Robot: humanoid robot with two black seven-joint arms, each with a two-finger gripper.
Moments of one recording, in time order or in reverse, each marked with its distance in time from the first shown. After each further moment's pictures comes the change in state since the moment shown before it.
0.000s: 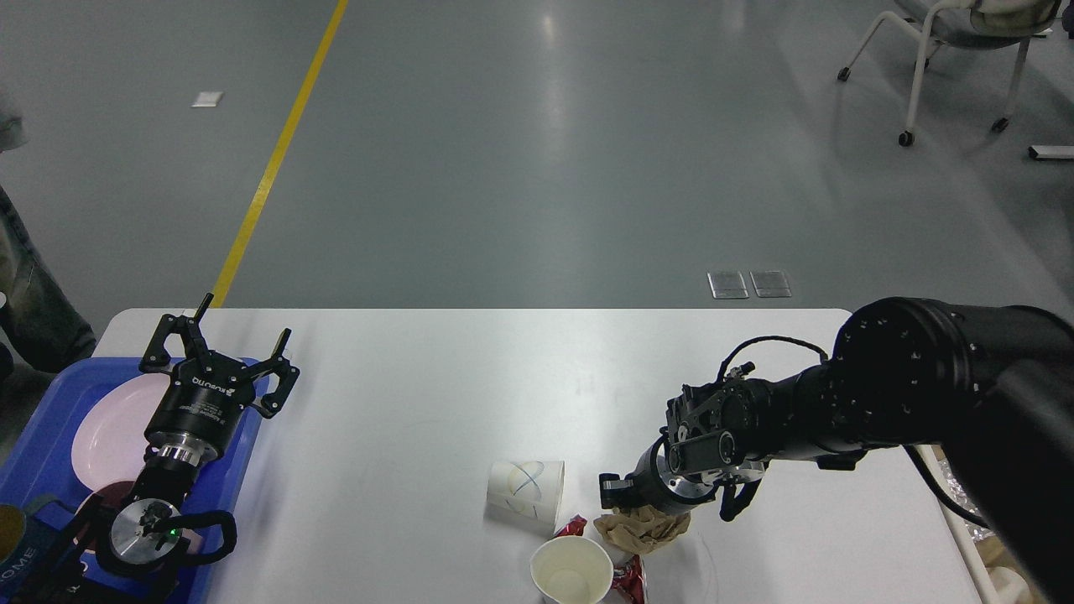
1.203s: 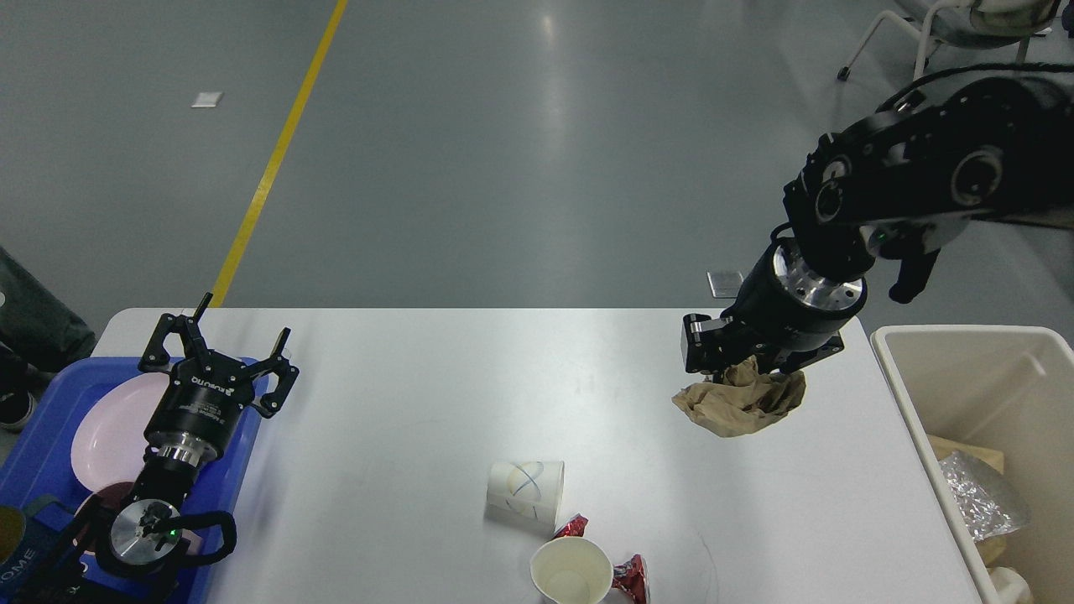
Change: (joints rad) left arm 0.000 0.001 0.000 0.000 0.000 0.000 0.000; right arm 0.892 -0.349 -0.035 0.524 0.030 0.430 -0.016
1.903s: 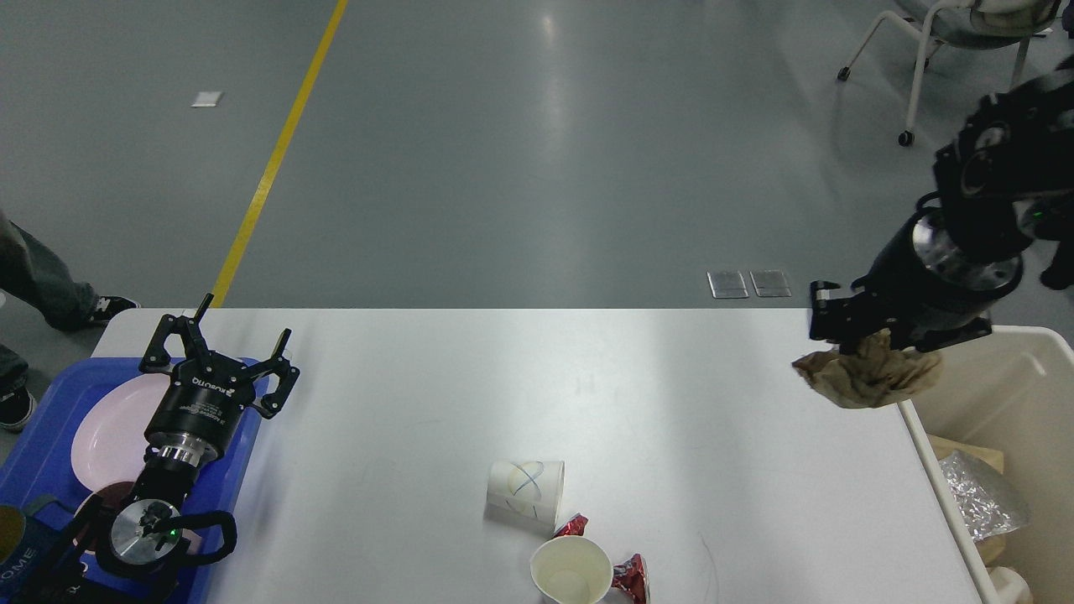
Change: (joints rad) left arm 0.001 -0.001 0.000 0.000 0.000 0.000 0.001; right arm 0.048 -0.111 -0.288 0.013 0.015 -0.063 0.003
